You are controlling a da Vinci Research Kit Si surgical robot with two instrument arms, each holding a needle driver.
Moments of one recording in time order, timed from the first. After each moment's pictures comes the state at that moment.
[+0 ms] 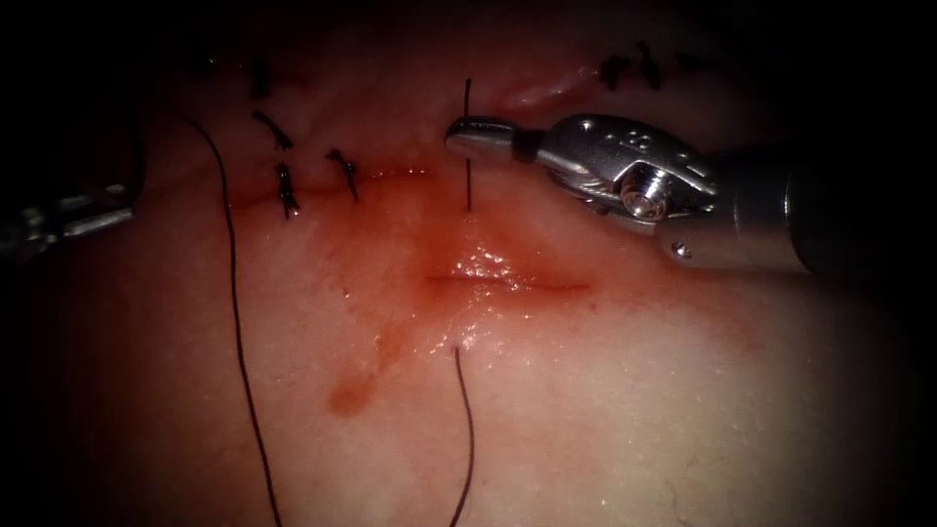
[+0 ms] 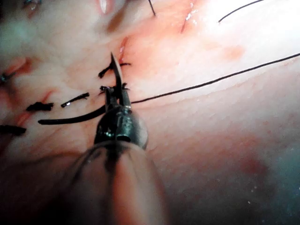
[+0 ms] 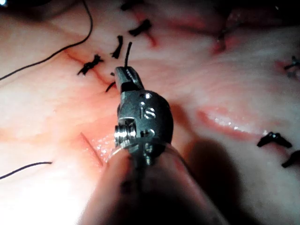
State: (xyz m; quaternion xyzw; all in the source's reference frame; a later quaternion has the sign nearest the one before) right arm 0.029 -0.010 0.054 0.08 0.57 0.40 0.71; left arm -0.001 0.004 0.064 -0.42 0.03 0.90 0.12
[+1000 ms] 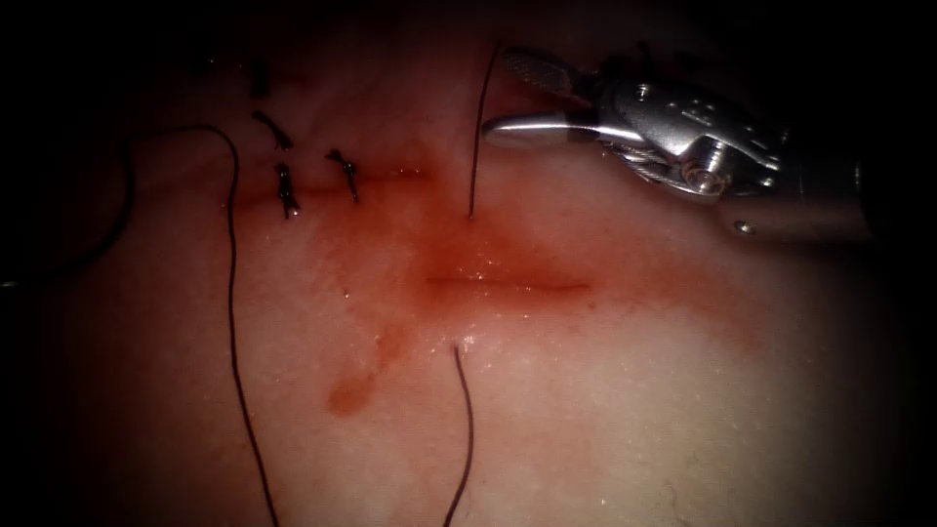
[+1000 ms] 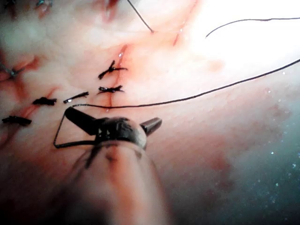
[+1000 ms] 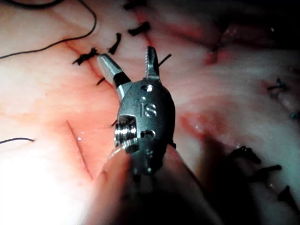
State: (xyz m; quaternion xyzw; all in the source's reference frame) right arm 0.025 -0.008 0.051 0.00 0.60 0.35 0.72; left arm 0.004 0.002 0.053 -0.35 0.08 0.92 0.16
